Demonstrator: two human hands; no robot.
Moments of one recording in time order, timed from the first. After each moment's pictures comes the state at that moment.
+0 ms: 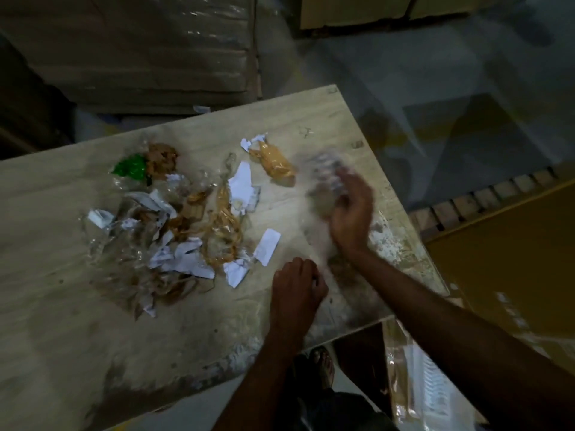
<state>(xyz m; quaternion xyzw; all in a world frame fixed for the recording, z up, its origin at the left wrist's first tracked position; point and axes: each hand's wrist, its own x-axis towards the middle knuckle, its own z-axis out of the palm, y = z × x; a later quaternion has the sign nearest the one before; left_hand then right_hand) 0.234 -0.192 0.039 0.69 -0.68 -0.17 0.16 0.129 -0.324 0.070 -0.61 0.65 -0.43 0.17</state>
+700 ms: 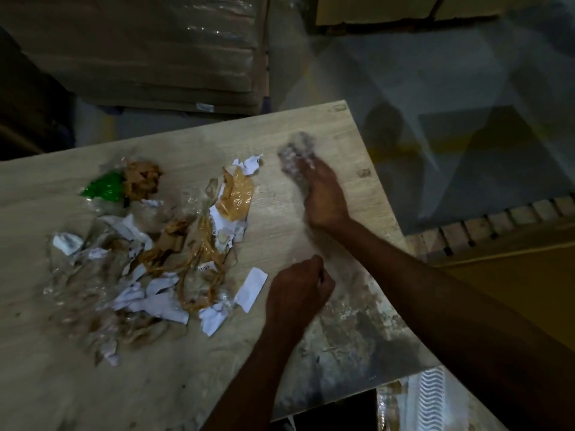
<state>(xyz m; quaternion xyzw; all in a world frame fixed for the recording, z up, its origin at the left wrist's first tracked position) 0.215 -0.289 0.037 0.69 -0.68 -0.13 0.21 0.154 -0.464 0.051 -0.77 0.56 -0.20 0.21</state>
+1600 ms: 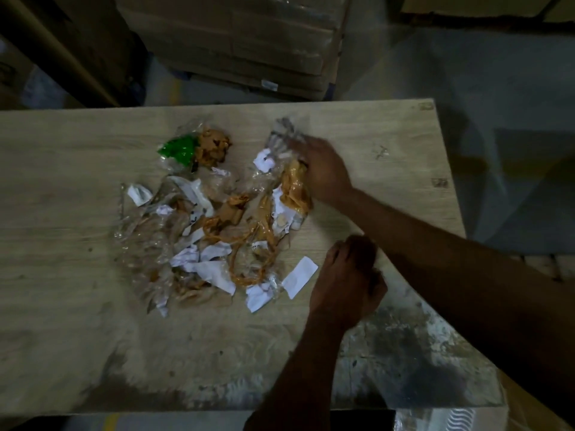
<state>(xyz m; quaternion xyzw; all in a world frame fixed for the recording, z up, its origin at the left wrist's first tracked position) 0.223 -0.298 0.032 0.65 -0.70 -0.18 0.24 0.275 -0.487 0.047 -0.87 0.38 -0.19 0.23</state>
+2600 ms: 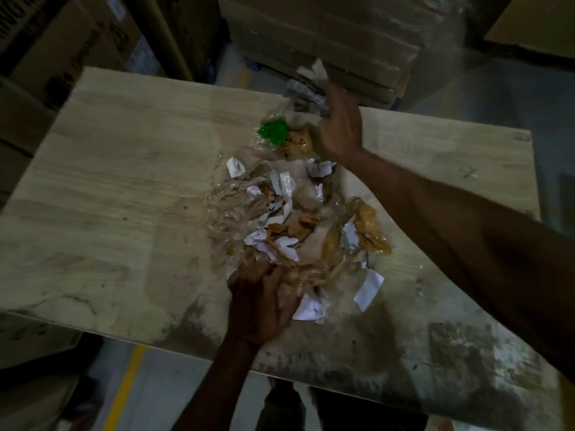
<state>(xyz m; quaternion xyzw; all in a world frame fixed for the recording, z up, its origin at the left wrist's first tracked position) 0.415 -0.120 0.055 0.77 -0.55 0.07 0.30 0.437 -0.457 0.107 -0.84 0.41 -0.24 0.26</state>
